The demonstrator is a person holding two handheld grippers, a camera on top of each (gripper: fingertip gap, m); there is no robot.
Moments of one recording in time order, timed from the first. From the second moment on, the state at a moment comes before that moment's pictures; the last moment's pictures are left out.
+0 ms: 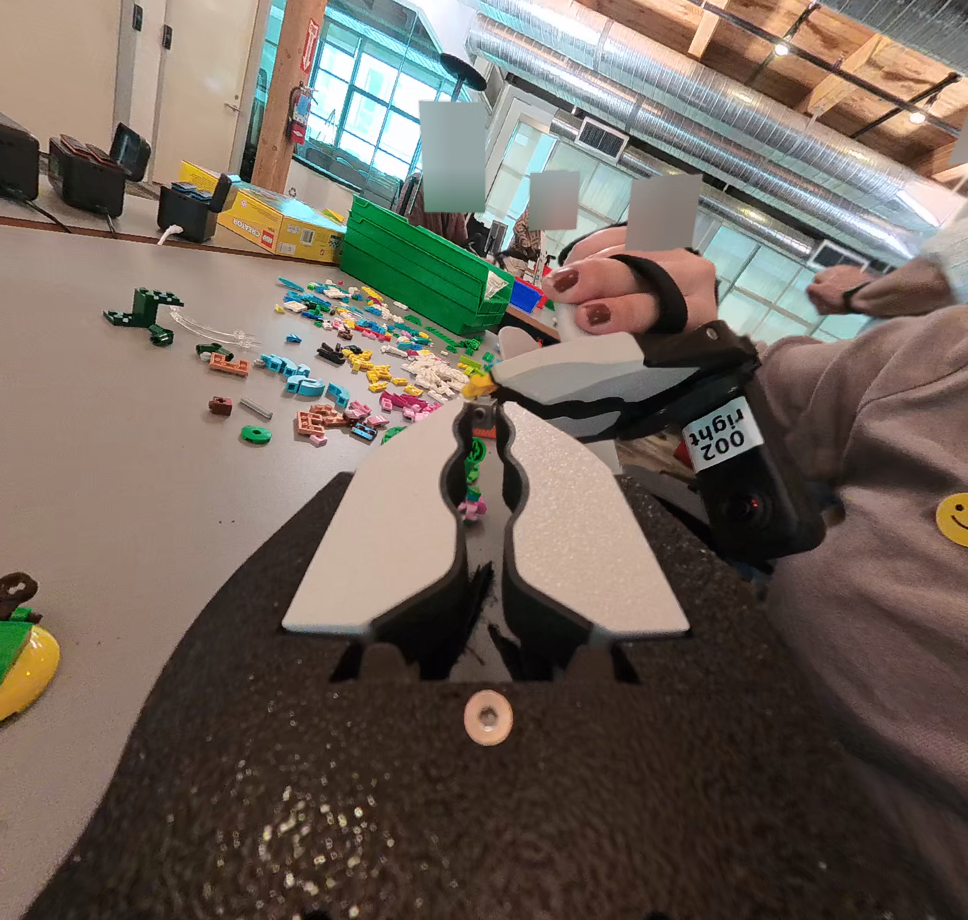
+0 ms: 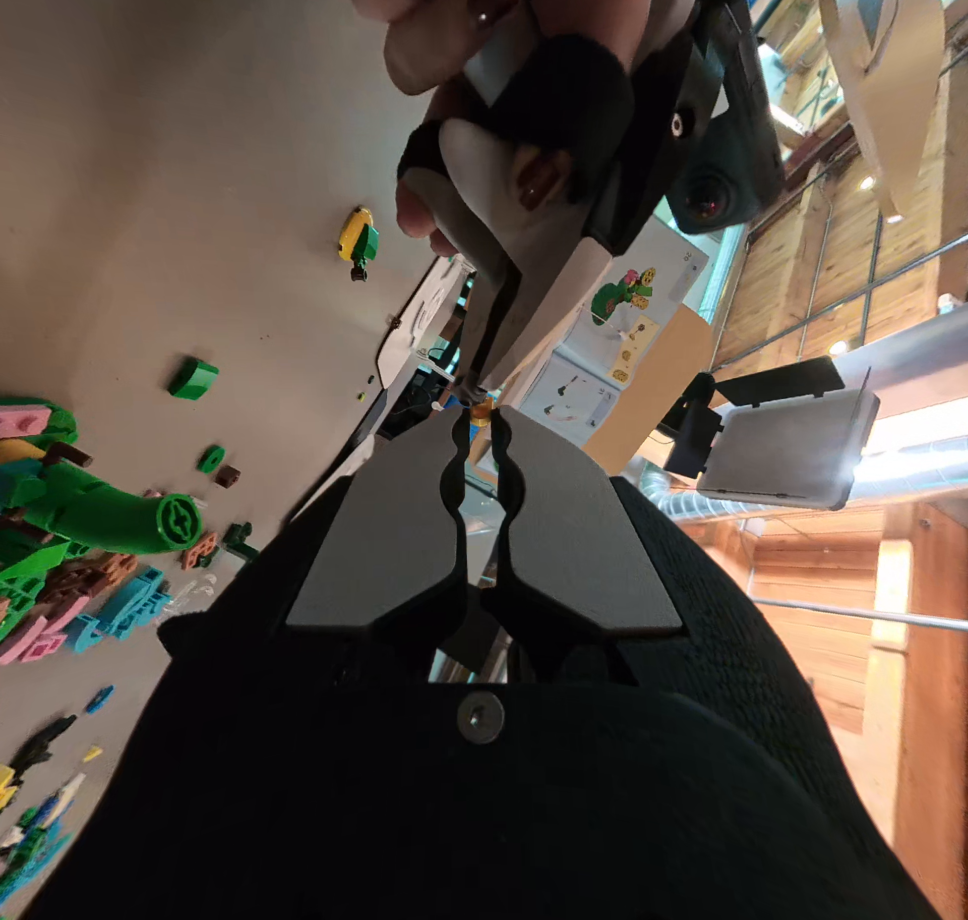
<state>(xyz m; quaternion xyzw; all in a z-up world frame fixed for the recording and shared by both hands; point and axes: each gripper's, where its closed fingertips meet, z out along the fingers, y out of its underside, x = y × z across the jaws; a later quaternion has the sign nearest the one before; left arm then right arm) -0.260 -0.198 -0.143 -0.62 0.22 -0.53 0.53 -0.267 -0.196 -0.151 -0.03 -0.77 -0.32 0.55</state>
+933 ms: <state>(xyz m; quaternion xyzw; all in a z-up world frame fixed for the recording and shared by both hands) -0.315 -0.184 -0.148 -0.63 0.15 -0.50 0.58 -0.251 -0.230 -0.248 0.07 -0.93 -0.26 0.25</state>
